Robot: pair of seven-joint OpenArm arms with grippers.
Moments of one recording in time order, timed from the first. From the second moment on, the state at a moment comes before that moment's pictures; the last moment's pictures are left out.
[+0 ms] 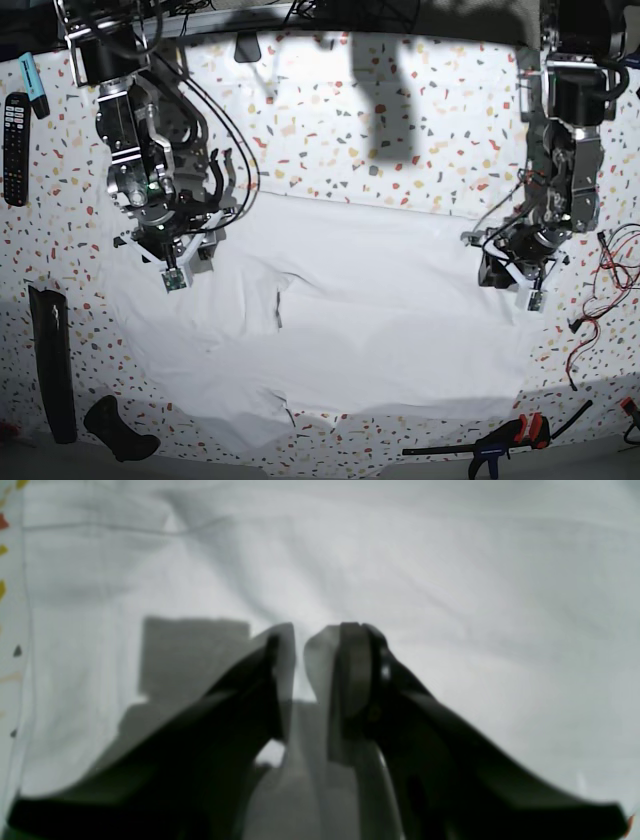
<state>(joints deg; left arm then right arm) -16.1 -15.0 -0.3 53.9 -12.9 -25.8 21.1 5.5 20.0 -10.3 76.0 6.1 14.0 -34.7</state>
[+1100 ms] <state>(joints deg) -2.5 -17.0 -0.7 67.9 -15.5 -24.8 24.0 3.8 20.6 -5.7 83.4 6.1 14.2 -40.5</state>
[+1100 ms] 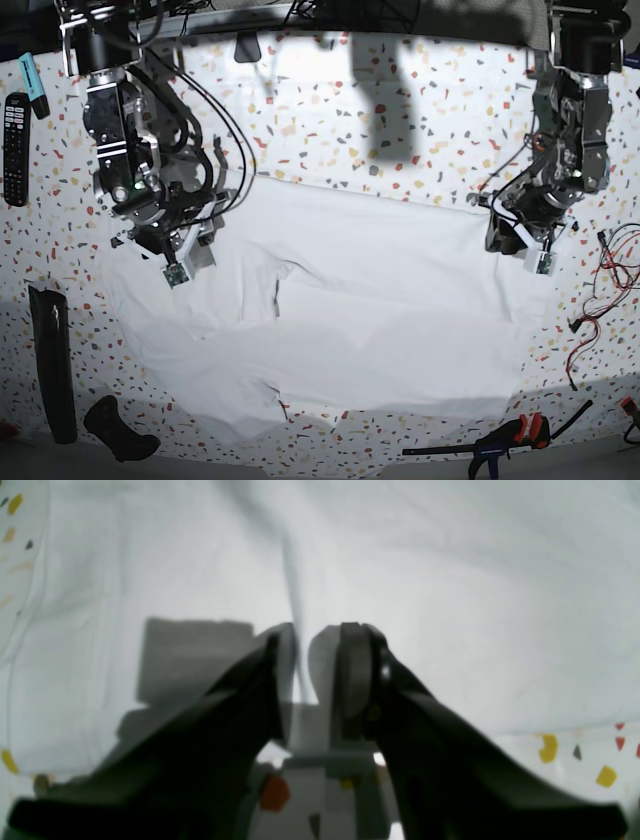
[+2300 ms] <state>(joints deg) -15.2 -16.5 0.0 56.9 -15.5 -21.8 -1.7 4.3 20.6 -5.6 83.4 6.1 14.3 -40.9</state>
